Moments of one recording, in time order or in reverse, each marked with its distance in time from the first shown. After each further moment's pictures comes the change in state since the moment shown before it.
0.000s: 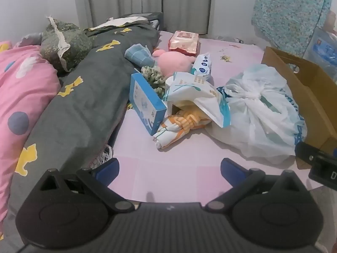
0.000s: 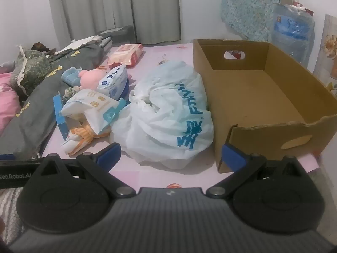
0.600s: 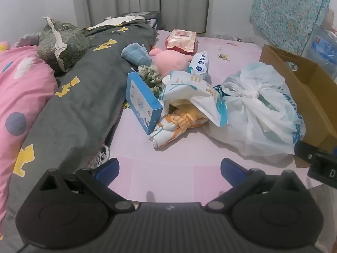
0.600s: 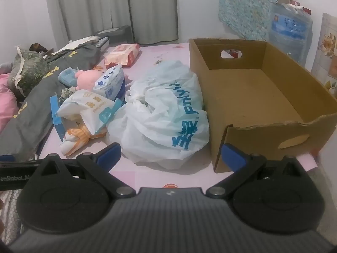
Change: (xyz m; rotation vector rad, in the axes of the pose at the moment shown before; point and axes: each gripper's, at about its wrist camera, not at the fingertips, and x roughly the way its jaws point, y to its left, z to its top) left arm 0.003 -0.006 -0.001 0.010 0.003 -0.002; right arm 0.003 -0.006 0.000 0.014 0.007 -0.005
